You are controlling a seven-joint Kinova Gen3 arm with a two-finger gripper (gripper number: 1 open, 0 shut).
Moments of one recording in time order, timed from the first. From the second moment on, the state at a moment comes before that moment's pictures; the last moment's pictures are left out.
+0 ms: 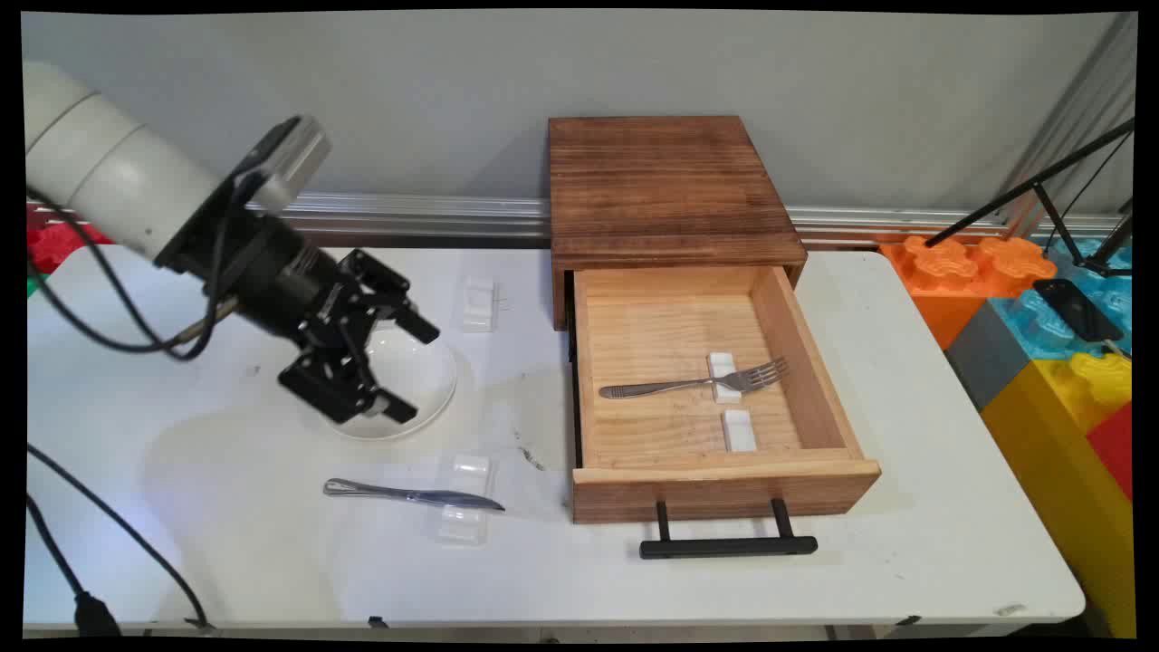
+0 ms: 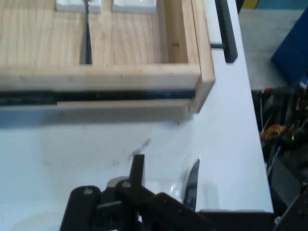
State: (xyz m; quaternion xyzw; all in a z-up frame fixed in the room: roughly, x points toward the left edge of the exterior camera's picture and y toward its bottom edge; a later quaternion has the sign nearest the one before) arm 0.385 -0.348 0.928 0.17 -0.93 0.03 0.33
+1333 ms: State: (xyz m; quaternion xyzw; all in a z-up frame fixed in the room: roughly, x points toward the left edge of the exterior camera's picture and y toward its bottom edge) arm 0.416 -0.326 0.815 0.13 -0.94 0.05 0.30
